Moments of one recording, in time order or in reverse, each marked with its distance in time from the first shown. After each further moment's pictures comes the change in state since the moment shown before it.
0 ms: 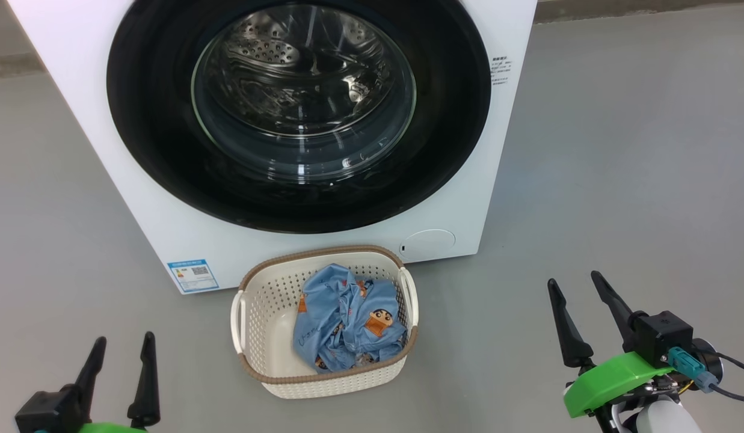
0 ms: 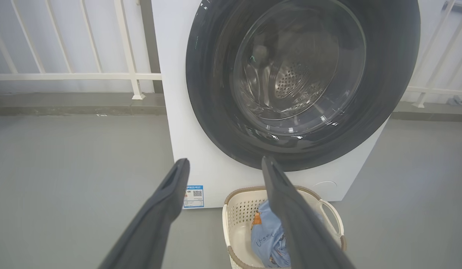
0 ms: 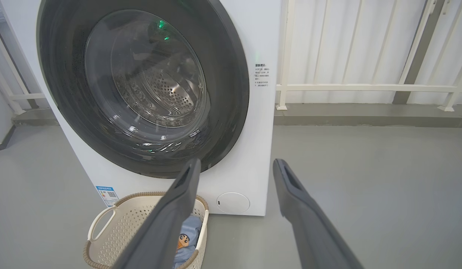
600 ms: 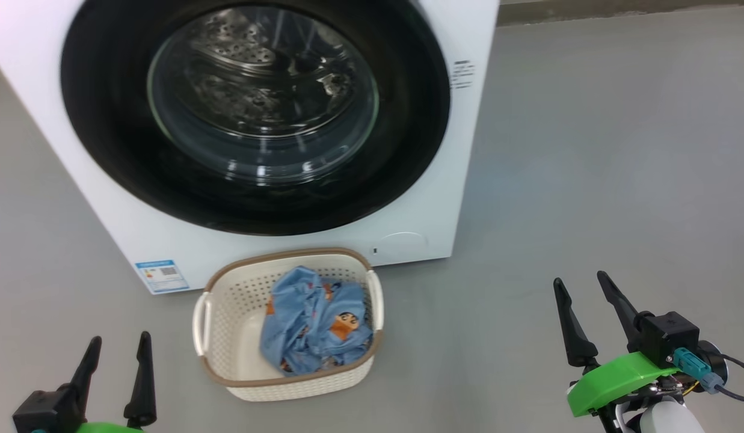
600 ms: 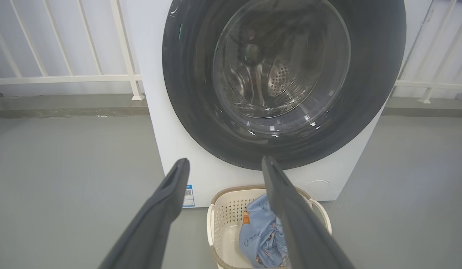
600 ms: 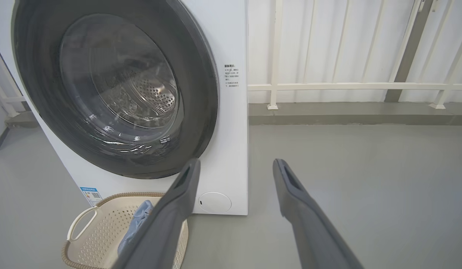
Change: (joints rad) left arm -0.001 0.010 0.005 -0.001 0.020 0.000 0.000; right arm 0.003 0.006 -0.022 -0.004 0.000 0.000 0.000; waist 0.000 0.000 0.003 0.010
